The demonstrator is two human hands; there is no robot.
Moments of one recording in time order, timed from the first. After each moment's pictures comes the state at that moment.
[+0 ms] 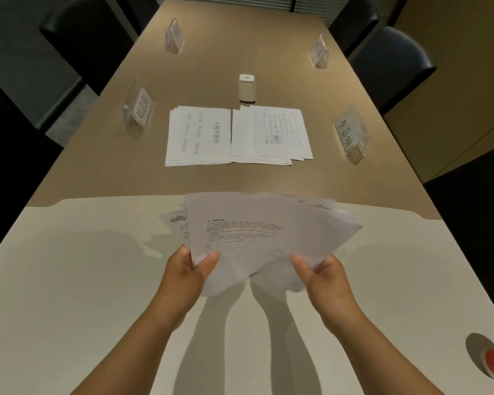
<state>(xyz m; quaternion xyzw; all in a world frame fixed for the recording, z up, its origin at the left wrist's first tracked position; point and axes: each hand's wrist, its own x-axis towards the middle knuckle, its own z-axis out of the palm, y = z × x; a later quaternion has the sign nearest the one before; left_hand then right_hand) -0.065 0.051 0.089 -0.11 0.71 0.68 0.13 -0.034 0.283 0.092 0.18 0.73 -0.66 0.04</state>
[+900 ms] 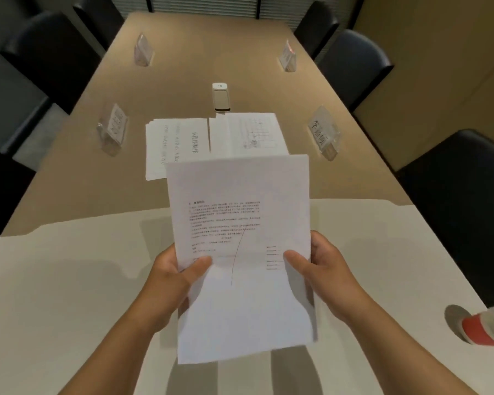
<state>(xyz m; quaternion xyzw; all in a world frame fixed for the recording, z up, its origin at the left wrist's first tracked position) -0.075 0.040 0.120 -0.06 0.71 0.68 0.18 -0.028 0.291 0.135 0.18 0.76 -0.63 0.05</state>
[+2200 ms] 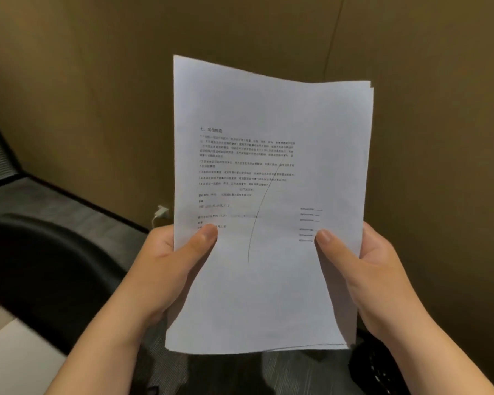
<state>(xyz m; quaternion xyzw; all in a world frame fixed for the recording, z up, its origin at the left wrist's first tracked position) 0.223 0.786 0.297 0.44 0.51 0.62 0.42 0.460 0.857 0.310 0.37 0.63 -0.52 -0.45</state>
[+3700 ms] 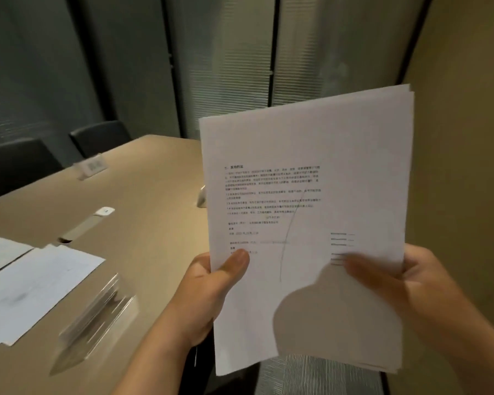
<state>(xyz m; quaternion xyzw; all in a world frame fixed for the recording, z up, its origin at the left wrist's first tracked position) -0.487 1.001 0.282 -0.01 0.61 0.79 -0.02 -0.505 1.250 0.331 -0.11 0.76 -0.64 0.00</state>
